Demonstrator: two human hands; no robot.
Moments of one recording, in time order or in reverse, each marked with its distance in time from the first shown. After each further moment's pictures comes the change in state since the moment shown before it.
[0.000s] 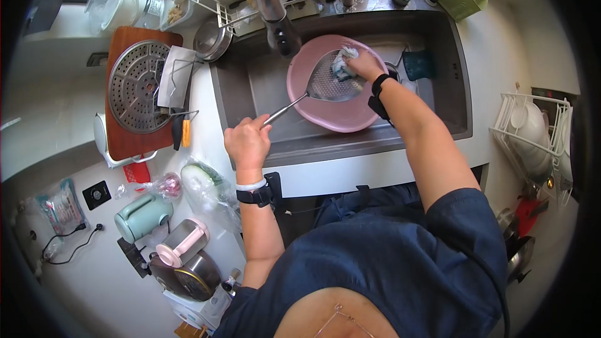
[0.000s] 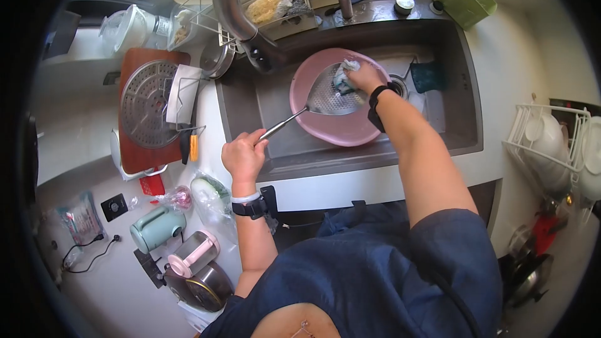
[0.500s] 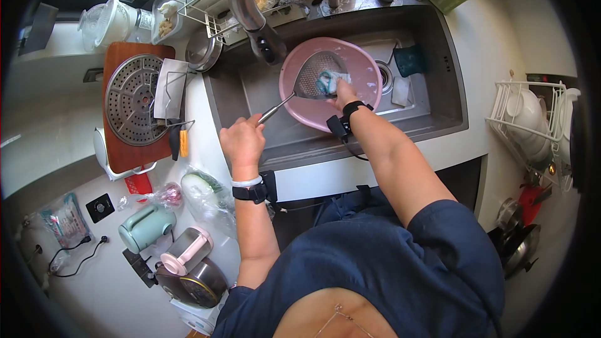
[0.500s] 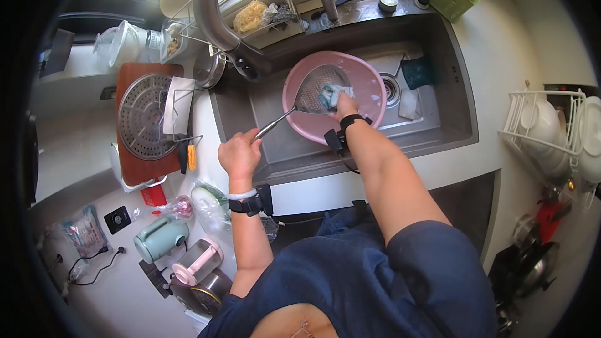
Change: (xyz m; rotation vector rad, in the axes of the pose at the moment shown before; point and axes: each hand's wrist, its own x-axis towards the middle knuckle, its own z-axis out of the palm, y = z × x) left_hand 0.015 0.001 0.007 0.145 -0.073 0.030; right_hand -0.068 -0.029 0.059 1.273 0.120 0.970
